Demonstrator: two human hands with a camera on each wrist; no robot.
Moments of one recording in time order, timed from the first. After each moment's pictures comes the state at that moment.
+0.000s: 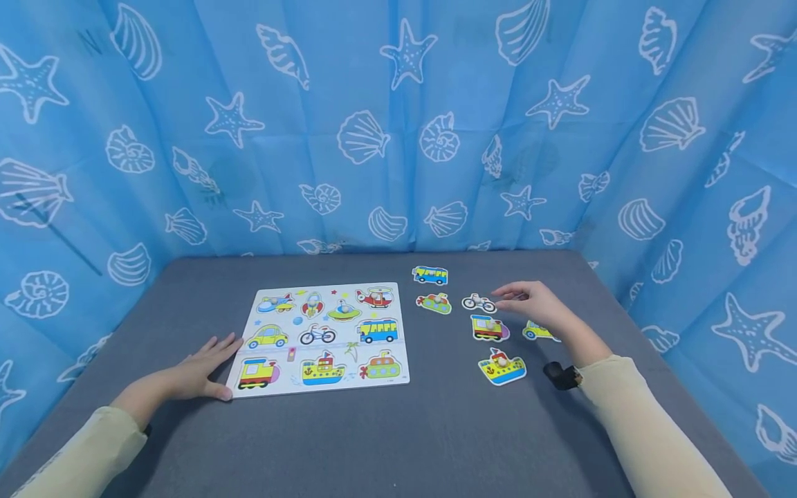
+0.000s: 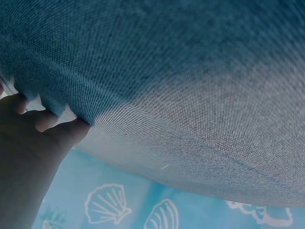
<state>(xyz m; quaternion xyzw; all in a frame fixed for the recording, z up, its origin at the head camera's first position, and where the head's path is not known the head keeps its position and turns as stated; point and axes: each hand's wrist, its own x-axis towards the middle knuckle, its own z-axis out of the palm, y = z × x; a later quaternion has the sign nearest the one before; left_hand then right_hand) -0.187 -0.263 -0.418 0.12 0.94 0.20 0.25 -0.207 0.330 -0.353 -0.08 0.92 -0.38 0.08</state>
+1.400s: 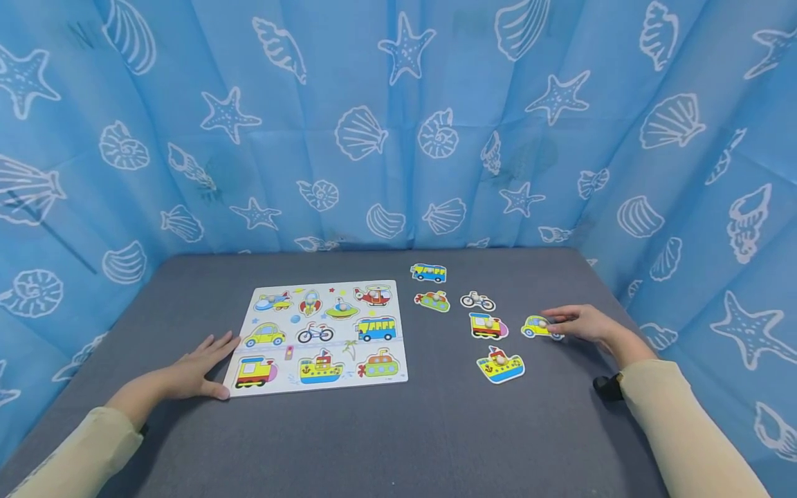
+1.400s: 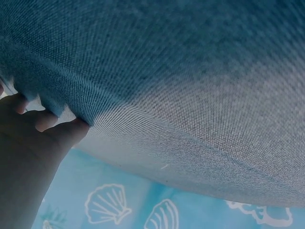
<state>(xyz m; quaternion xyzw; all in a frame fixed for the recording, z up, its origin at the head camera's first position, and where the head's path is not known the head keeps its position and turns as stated) -0.190 -0.262 -0.419 0.12 0.95 0.18 0.24 -0.211 0.432 -0.397 0.02 0.91 -0.37 0.21</state>
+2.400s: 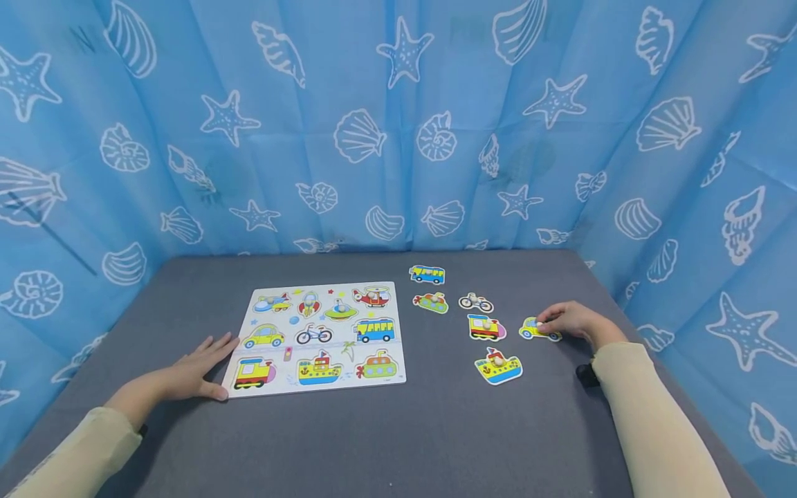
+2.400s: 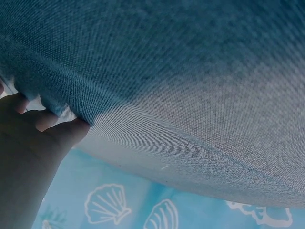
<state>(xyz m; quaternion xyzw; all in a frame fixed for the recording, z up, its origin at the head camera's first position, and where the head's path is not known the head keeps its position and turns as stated) -0.182 -0.258 -0.410 0.12 0.95 0.19 0.23 -0.234 0.428 -0.405 0.03 0.91 -0.36 0.21</state>
